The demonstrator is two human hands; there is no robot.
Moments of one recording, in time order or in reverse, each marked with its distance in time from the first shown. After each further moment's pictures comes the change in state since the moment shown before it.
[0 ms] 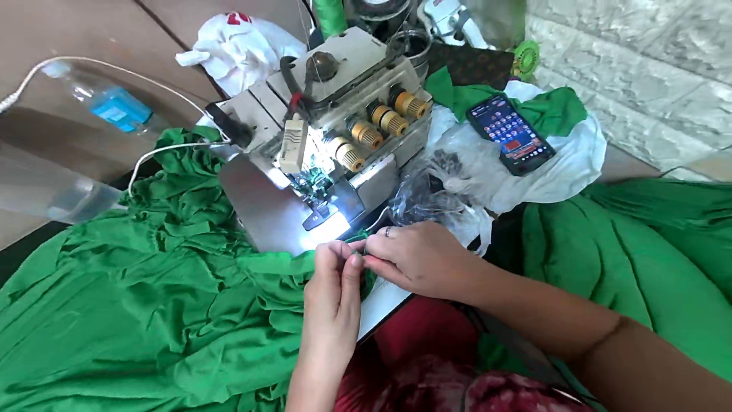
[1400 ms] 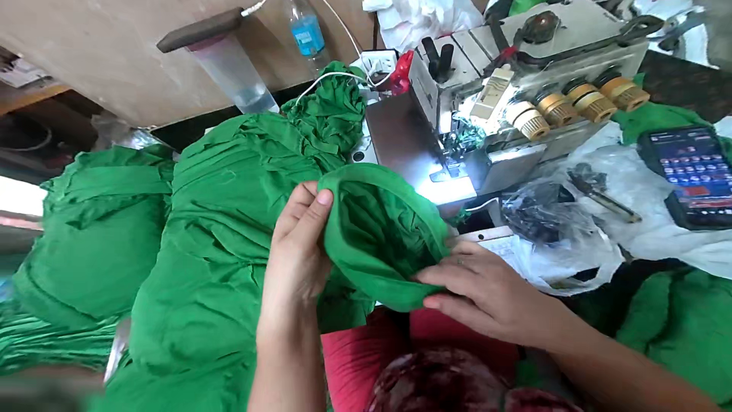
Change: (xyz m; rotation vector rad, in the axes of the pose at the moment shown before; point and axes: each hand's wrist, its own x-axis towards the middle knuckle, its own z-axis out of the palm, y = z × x) left_hand -0.037 0.027 -0.129 -0.528 0.398 -0.250; right_hand 0.000 -0.054 0.026 0.417 -0.079 -0.409
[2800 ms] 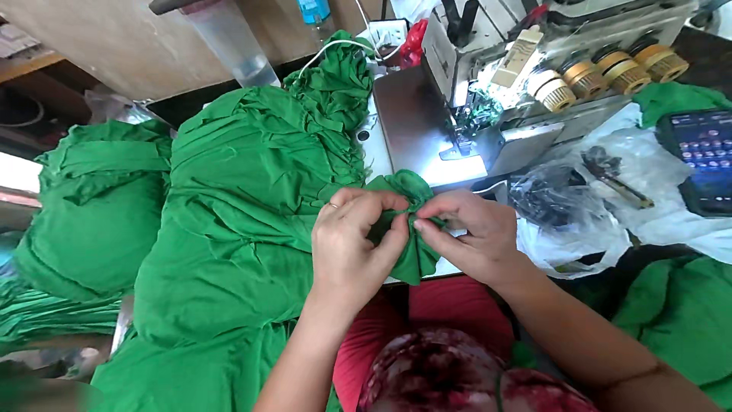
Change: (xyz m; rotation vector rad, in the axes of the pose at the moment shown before) left_hand -0.023 -0.027 0.020 0.907 0.007 0.588; right_hand 0.040 0.014 0.023 0.096 0.426 -0.001
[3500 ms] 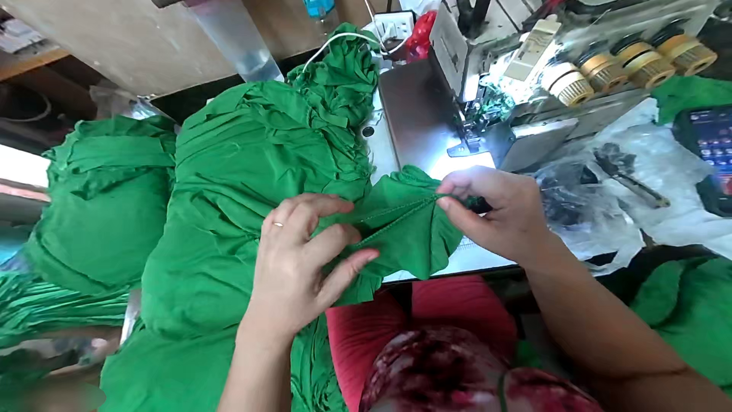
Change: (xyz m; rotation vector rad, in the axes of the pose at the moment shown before) left_hand -0.016 -0.032 -0.063 0.222 -0.219 0.236; right_hand 0.013 0.015 -0.025 -0.102 -0.132 0.032
